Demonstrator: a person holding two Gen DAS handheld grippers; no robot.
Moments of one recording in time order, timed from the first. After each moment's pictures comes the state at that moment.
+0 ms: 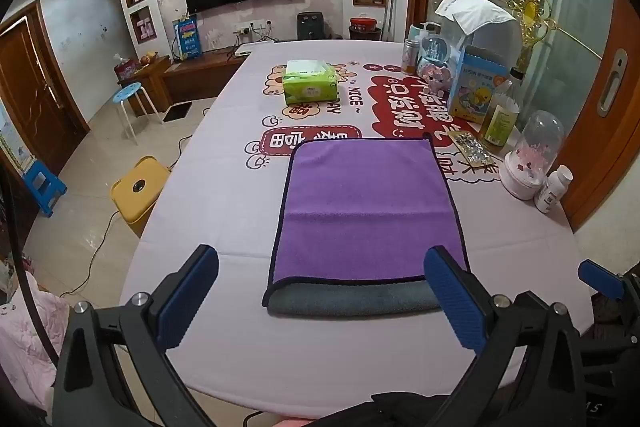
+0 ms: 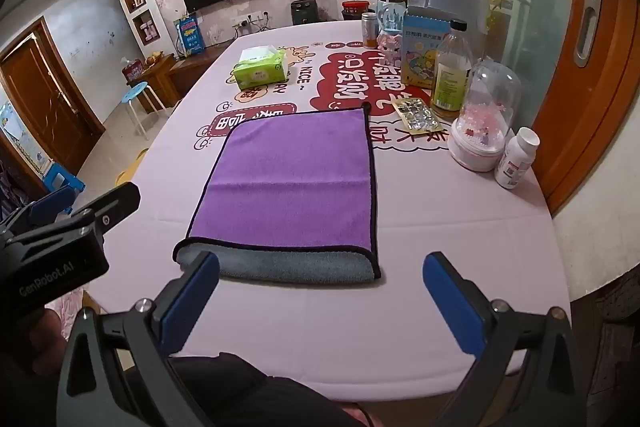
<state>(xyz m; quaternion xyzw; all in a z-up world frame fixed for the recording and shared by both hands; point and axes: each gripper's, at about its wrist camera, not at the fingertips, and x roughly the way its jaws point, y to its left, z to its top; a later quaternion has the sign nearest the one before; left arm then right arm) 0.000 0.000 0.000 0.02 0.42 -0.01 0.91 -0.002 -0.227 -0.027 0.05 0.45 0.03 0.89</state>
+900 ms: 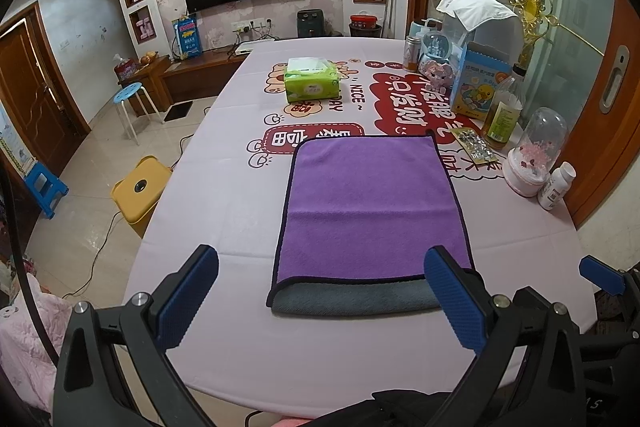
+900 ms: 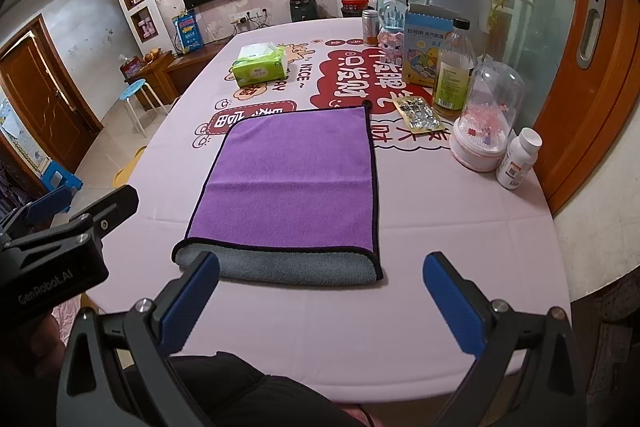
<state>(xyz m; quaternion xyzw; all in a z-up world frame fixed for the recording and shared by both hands) 0.001 -0.001 -0.003 0.03 0.42 0.00 0.91 0.003 -0.222 -0.030 0.05 0.45 0.03 0.89</state>
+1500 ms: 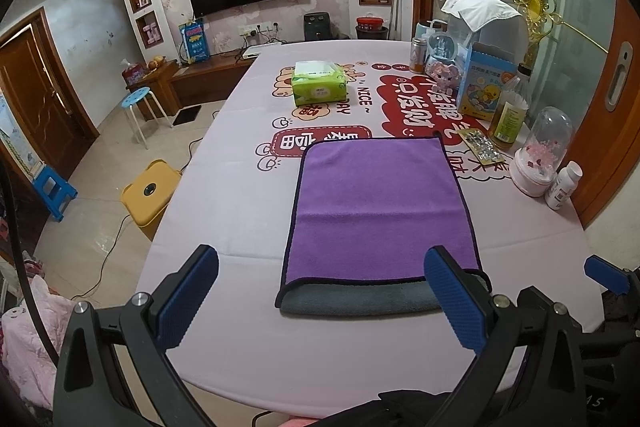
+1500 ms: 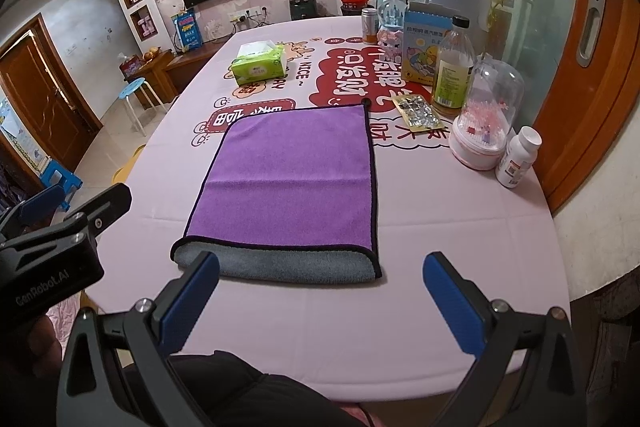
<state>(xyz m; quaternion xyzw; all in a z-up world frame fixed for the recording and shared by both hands) -0.005 0.009 -0.005 0.03 0.41 0.01 0.91 0.000 -0.222 -0.031 0.05 0.45 0.03 0.89</state>
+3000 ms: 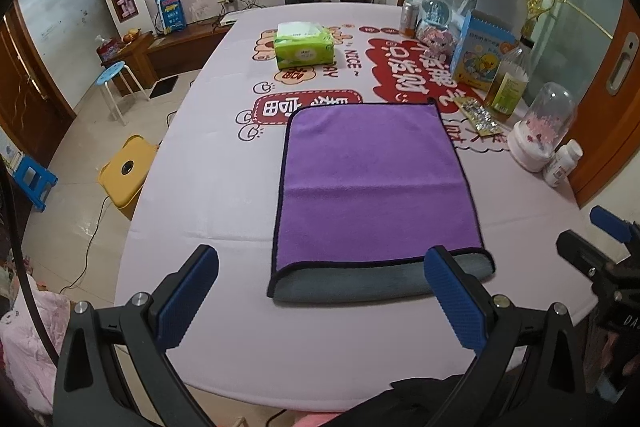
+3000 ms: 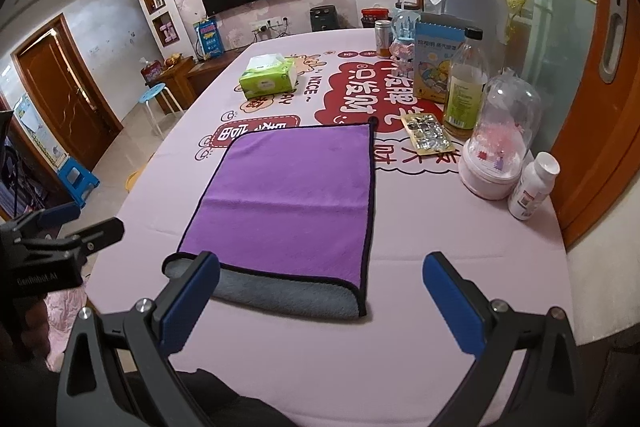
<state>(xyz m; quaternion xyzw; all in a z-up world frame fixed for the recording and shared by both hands) 0.036 0.021 -0.033 0.03 0.48 -0.03 0.88 0.037 -0.259 -0.040 0.05 0.43 0.08 0.90</state>
